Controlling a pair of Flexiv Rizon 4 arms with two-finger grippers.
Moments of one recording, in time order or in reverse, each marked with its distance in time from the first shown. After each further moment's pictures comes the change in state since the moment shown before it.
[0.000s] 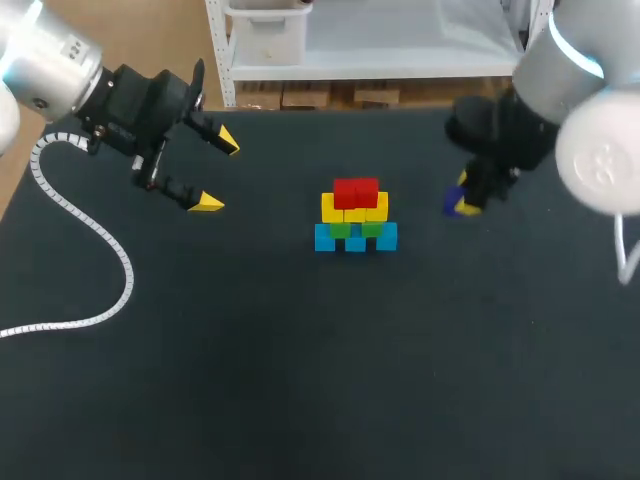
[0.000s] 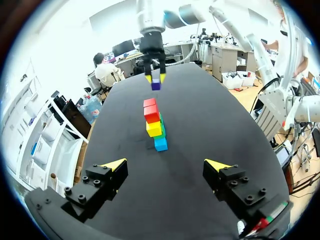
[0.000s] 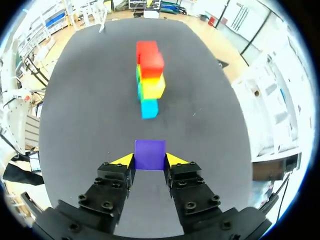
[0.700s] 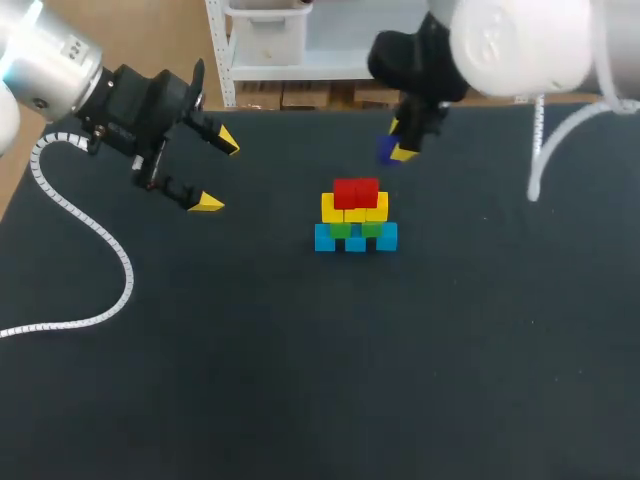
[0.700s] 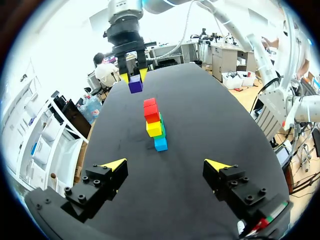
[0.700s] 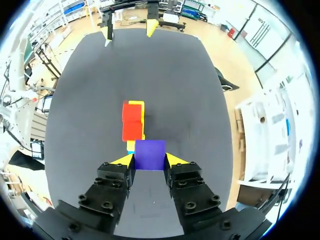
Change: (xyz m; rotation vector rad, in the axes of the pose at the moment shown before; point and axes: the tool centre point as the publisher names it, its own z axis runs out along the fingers) left arm 0.000 0.000 0.000 0.000 0.000 0.000; right arm -0.104 -0.032 -0.013 -0.078 0.015 -0.156
